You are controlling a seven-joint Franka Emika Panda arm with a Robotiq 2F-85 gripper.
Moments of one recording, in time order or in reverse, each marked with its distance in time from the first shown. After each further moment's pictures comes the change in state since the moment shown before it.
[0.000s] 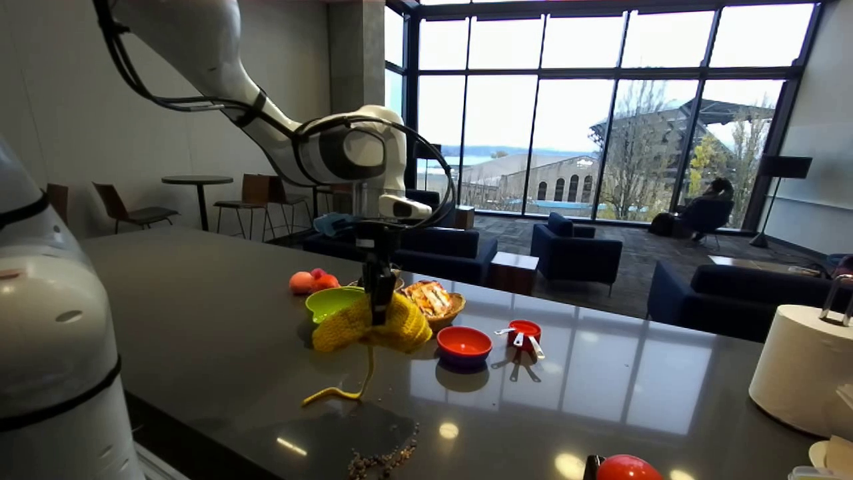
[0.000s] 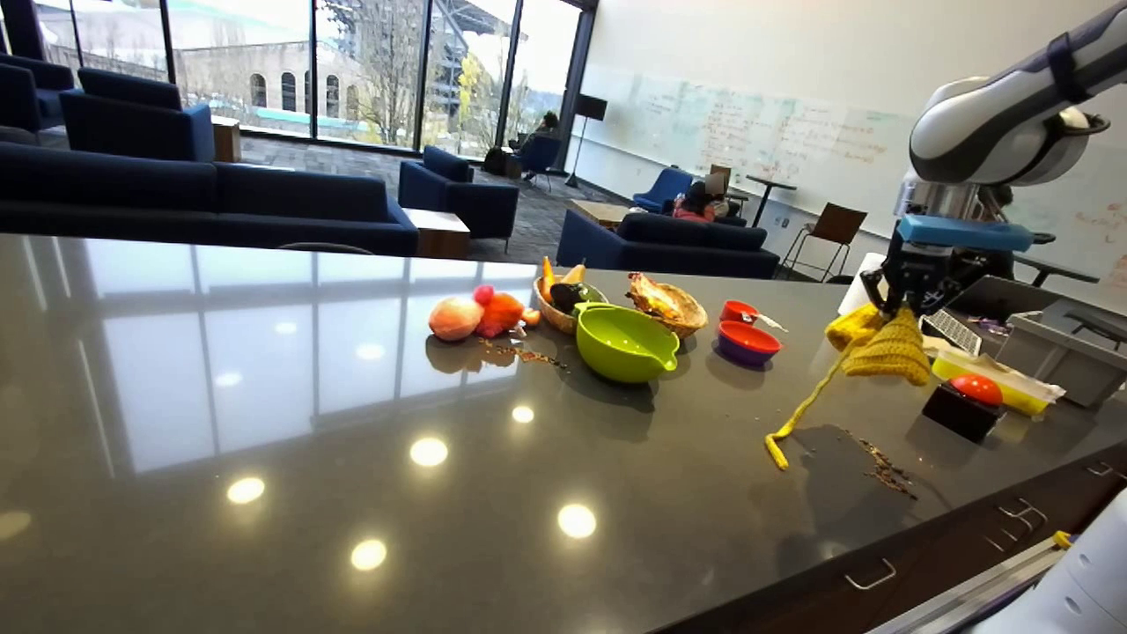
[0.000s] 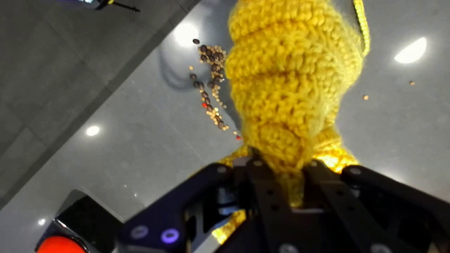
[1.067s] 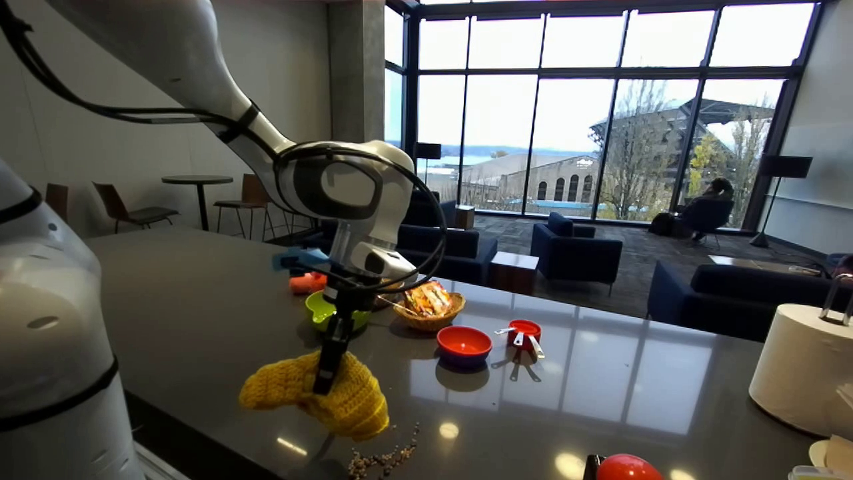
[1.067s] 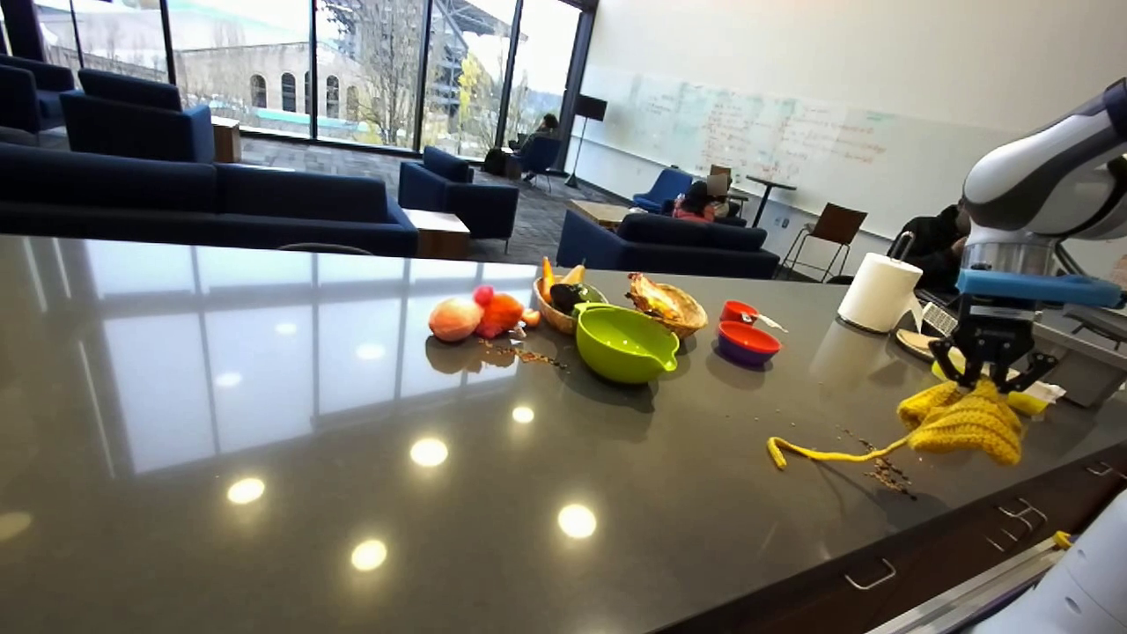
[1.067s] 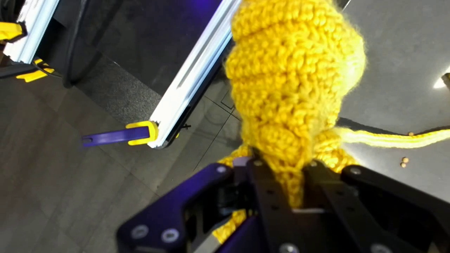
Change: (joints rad) arm -0.114 -0.084 -0.096 -0.187 -0.007 -0.138 0.099
